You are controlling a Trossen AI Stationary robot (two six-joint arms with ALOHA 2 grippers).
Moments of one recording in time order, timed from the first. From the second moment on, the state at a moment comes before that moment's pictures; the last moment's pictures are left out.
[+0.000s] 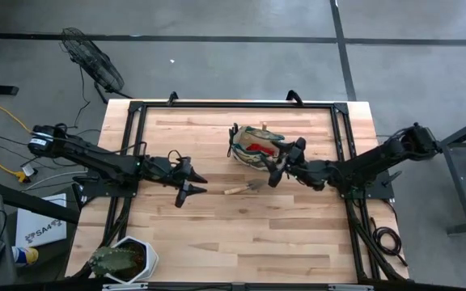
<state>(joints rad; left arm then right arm) -0.15 1.08 0.34 0.42 -0.02 -0.35 0.22 1.30 0.48 0.77 0.84 0.13</state>
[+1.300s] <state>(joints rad) -0.15 1.77 0.61 0.53 -0.15 0.08 0.62 1.21 0.48 0.62 1.28 0.13</state>
